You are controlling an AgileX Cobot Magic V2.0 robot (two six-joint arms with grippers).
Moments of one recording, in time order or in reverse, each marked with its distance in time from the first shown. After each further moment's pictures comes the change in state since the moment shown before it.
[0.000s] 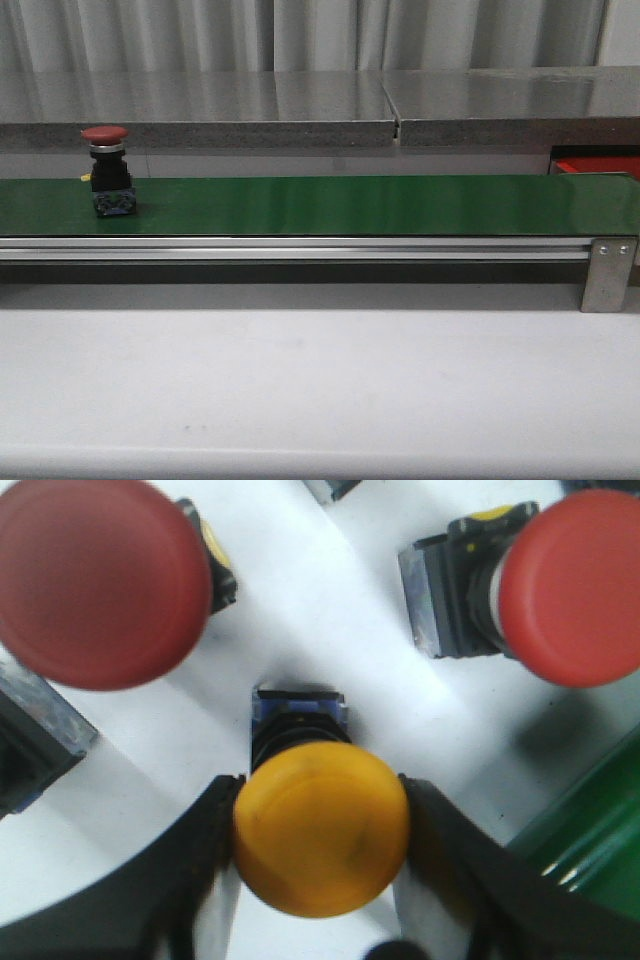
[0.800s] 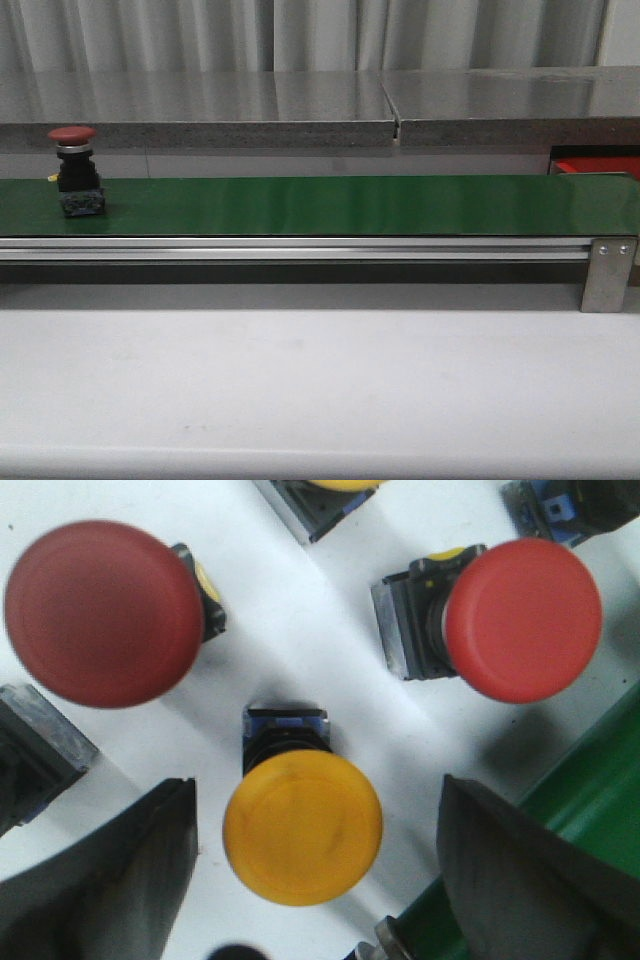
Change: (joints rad) left arm 0.000 -0.025 -0.002 -0.004 -0.026 0.000; right arm 0.000 0.000 0.000 0.000 0.000 0.000
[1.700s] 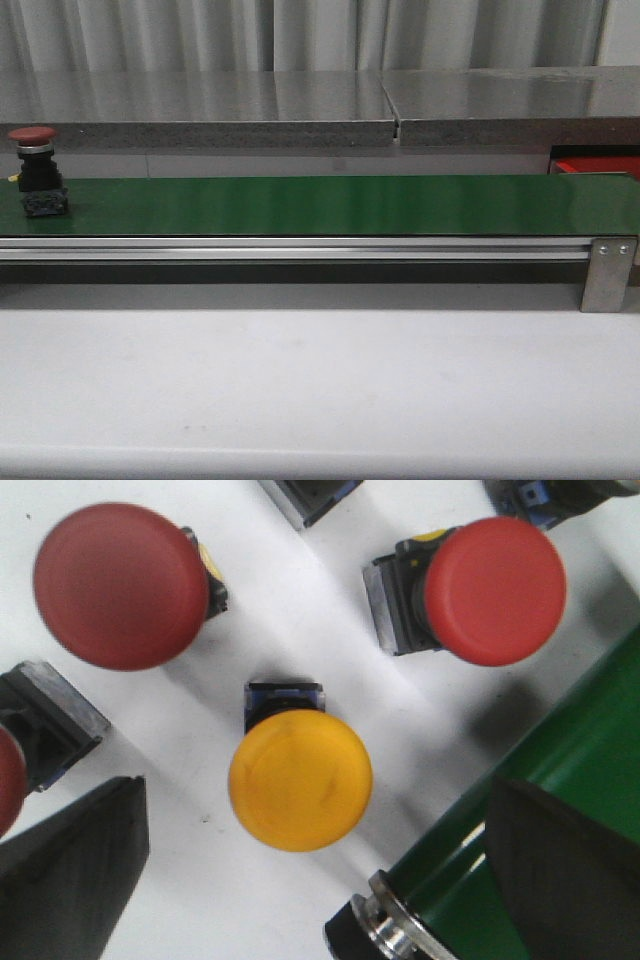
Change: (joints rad) left arm 0.000 -0.037 0.000 0.002 0.040 0.005; right arm 0.000 0.000 0.000 0.000 0.000 0.000
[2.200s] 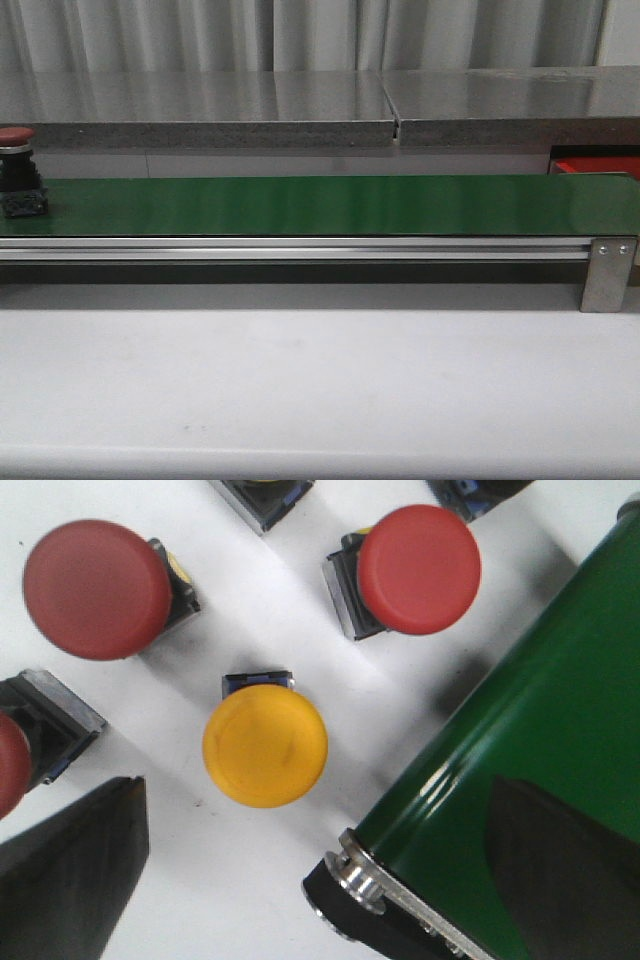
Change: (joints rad) left arm -0.018 -0.059 0.000 0.010 0.018 0.043; right arm 0.000 0.000 0.000 0.000 0.000 0.000
